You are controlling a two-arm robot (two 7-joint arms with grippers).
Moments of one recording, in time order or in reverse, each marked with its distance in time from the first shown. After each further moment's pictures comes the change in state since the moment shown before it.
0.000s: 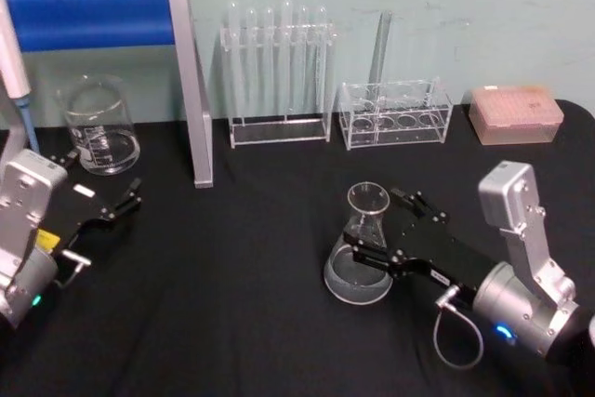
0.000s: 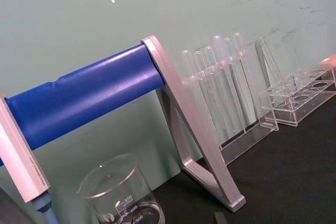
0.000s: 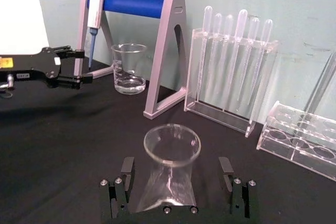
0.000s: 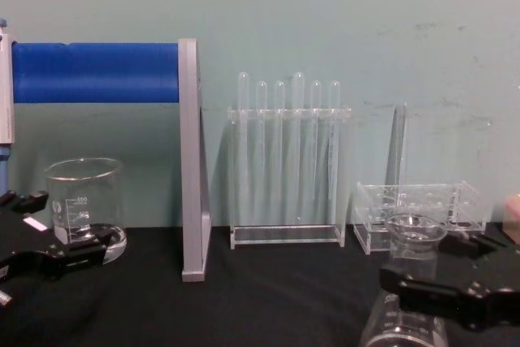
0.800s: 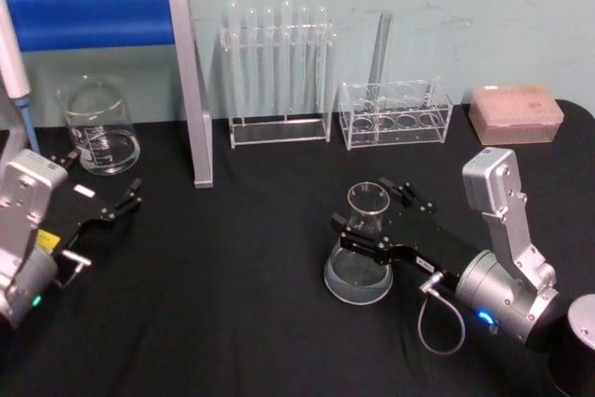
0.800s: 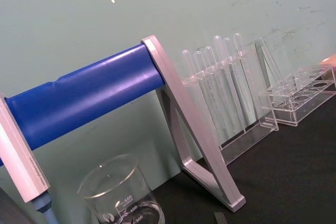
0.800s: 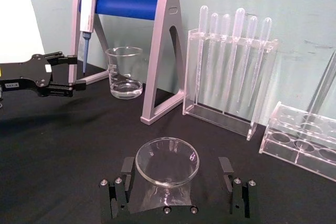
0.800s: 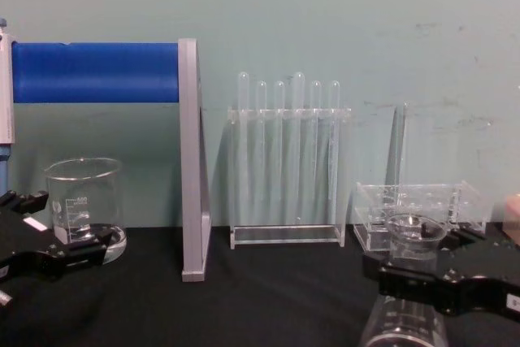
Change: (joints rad) left arm 0.000 0.000 0.000 0.000 0.000 0.000 0.000; right arm 0.040 -0.075 0.015 0.047 -0.023 0.034 0.013
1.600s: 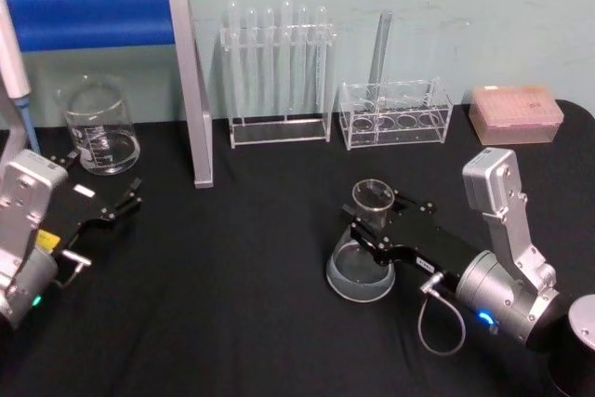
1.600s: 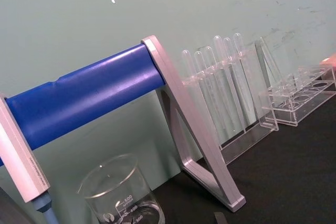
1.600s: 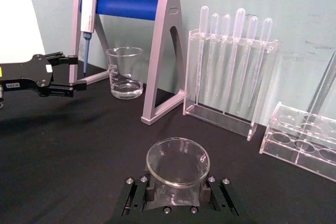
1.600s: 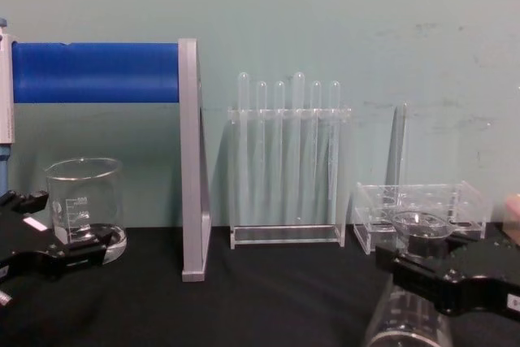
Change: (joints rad) left arm 0.000 0.000 0.000 0.000 0.000 0.000 0.000; right arm -0.001 0.003 -0.002 -0.002 0.003 -0.001 -0.001
